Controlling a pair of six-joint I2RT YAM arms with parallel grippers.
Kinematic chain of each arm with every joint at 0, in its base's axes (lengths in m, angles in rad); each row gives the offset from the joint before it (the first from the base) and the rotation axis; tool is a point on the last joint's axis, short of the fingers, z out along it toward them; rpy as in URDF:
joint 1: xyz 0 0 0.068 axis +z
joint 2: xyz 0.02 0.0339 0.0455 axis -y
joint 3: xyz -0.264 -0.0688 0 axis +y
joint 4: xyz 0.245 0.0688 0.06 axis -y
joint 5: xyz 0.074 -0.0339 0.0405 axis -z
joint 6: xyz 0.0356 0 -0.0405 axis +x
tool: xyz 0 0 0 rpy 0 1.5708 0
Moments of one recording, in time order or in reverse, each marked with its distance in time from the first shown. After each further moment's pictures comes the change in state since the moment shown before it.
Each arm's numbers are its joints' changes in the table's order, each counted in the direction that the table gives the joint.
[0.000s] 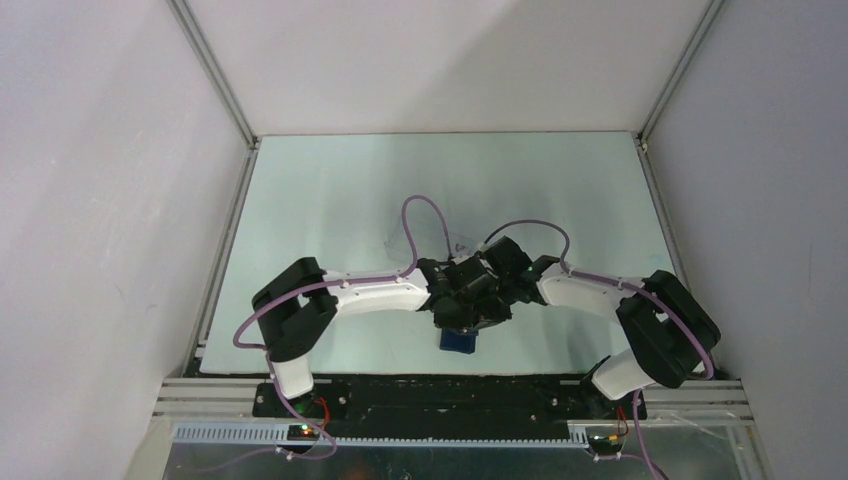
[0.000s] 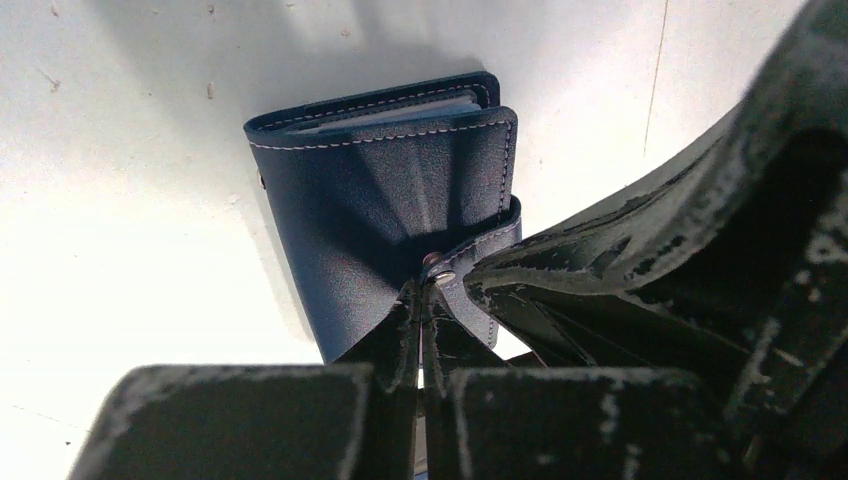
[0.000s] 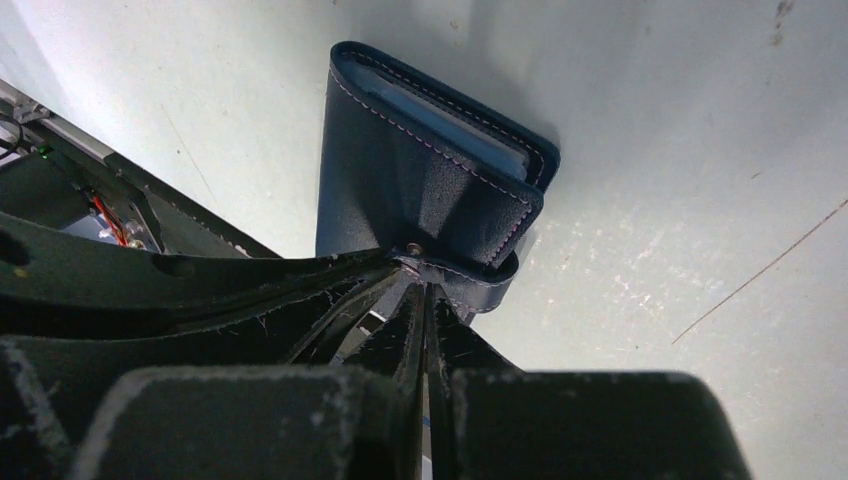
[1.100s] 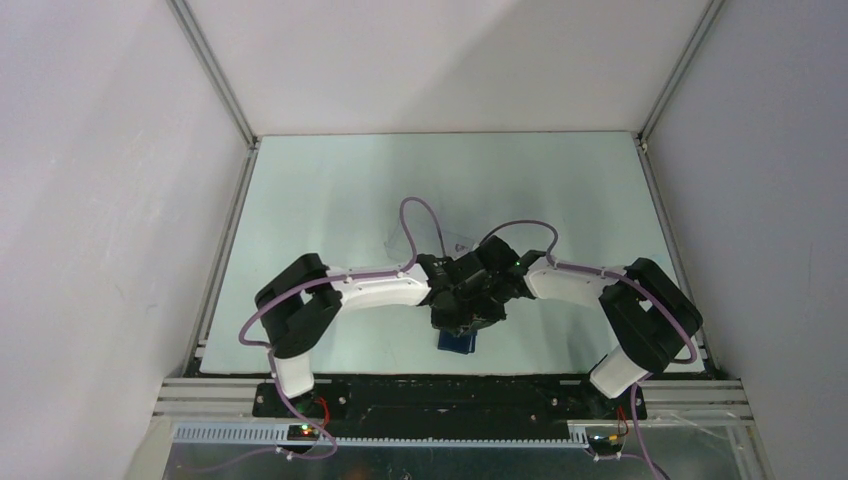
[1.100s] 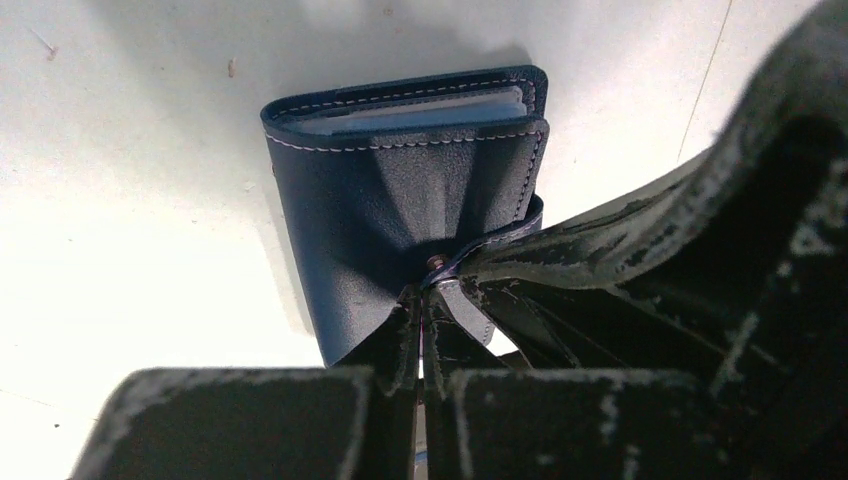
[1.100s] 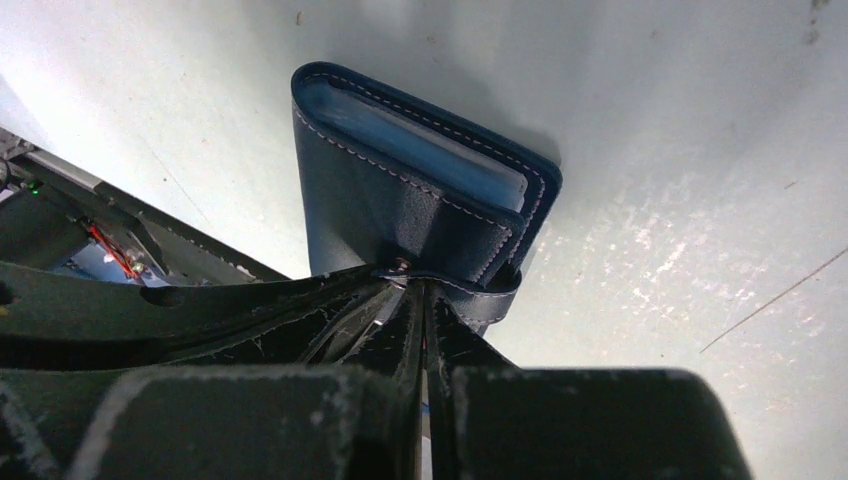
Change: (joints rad) left arm 0.028 -0.029 -0.005 -0.035 0.061 -0.033; right arm 0.025 -0.118 -0.054 -0.047 0.021 0.060
